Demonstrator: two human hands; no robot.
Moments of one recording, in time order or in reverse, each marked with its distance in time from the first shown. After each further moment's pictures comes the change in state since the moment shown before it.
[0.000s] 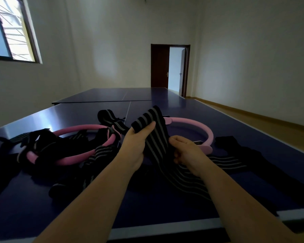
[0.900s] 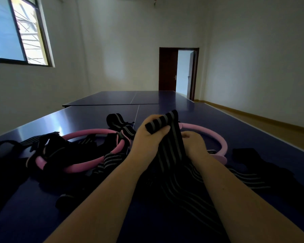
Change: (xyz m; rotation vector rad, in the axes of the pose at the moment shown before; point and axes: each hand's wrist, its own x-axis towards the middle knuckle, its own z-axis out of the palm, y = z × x) left_hand 0.019 0.018 -0.006 0.438 -0.102 0.376; right_hand 0.061 -0.016 0.023 -0.424 0.348 -0.024
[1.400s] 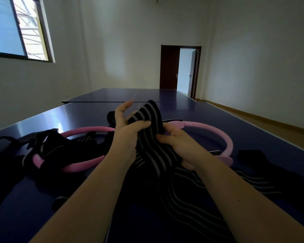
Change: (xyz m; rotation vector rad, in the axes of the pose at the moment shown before) left_hand 0.018 0.001 -0.041 -0.379 0.178 -0.072; right_hand -0.032 -0.044 0.020 0.489 -0.598 -0.069
